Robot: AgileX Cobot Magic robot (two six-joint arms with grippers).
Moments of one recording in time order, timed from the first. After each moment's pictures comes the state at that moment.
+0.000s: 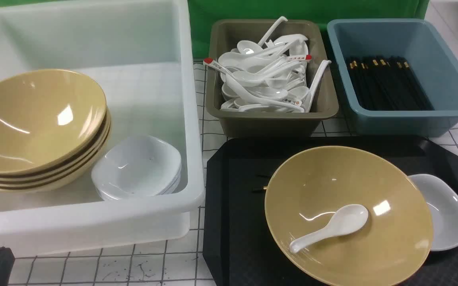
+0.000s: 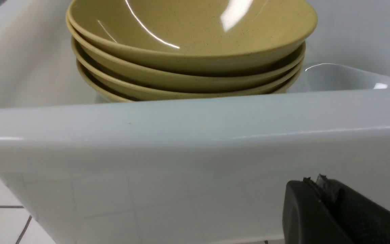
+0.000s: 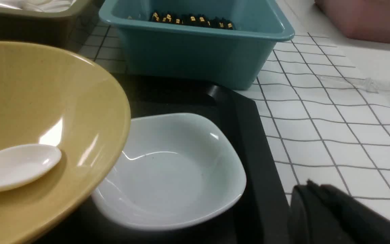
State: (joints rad) right arm -0.09 -0.01 0.02 -0.04 0.33 -0.05; left arm 0.02 -0.01 0.02 -0.02 0.32 0.01
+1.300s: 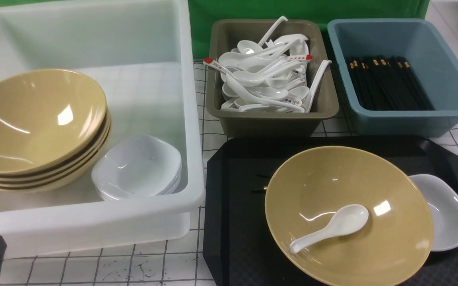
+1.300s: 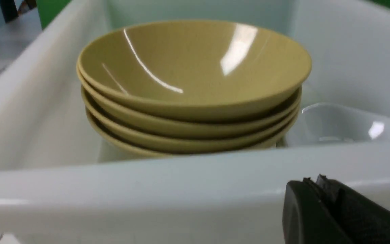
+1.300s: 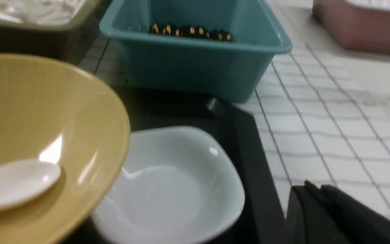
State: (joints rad) right arm -0.09 -0.01 0.03 -0.04 0.25 -0.05; left arm 0.02 -0.01 0.03 0.00 0.17 0.01
